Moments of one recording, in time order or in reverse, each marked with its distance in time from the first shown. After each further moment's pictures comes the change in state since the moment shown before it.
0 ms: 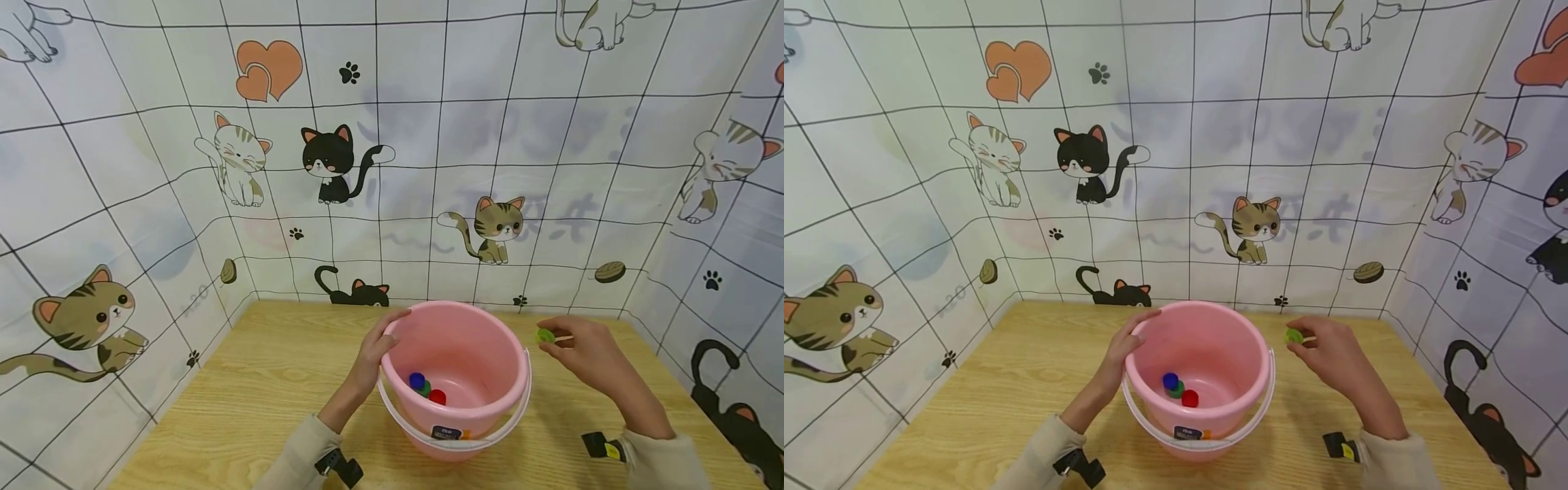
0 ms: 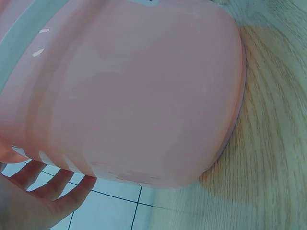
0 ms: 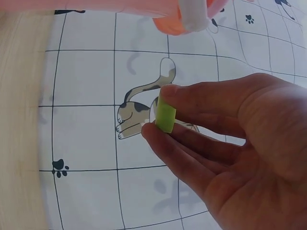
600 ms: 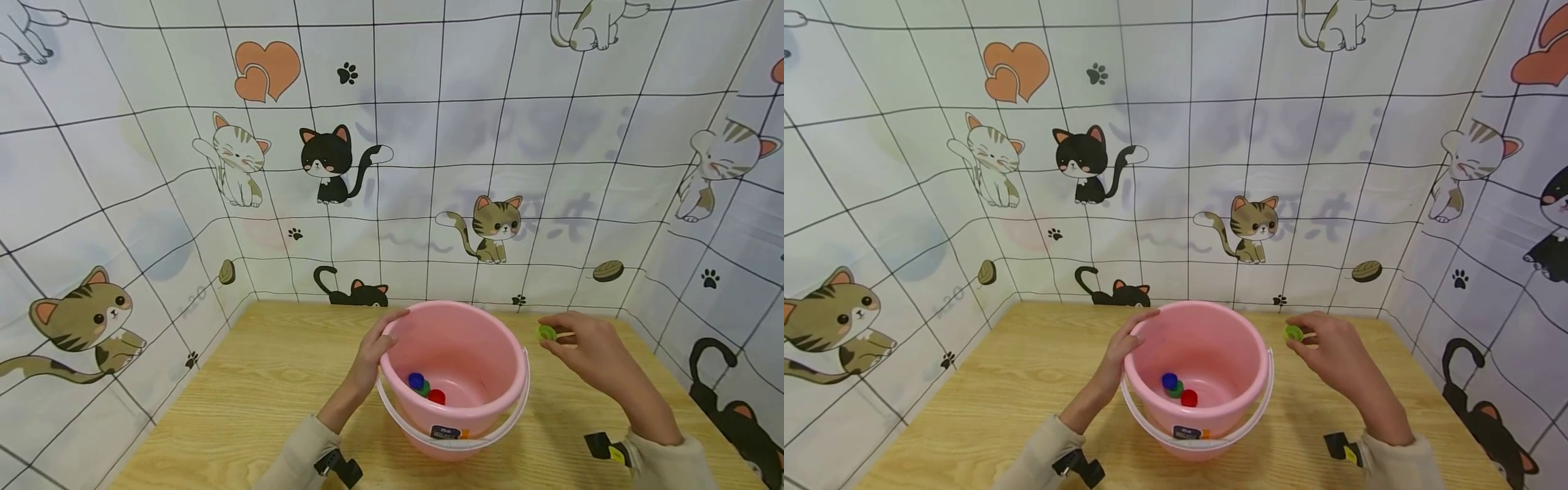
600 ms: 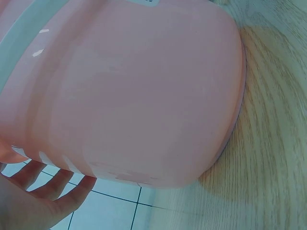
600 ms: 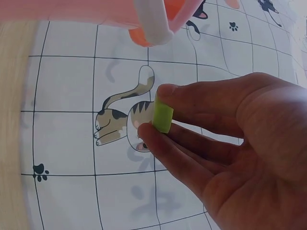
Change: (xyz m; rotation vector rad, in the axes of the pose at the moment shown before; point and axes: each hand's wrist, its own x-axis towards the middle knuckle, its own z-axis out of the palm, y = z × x) left_hand -0.001 0.001 -0.001 -0.019 -0.009 -0.005; right_hand -0.006 -0.017 -0.011 -0.025 0.053 -0.061
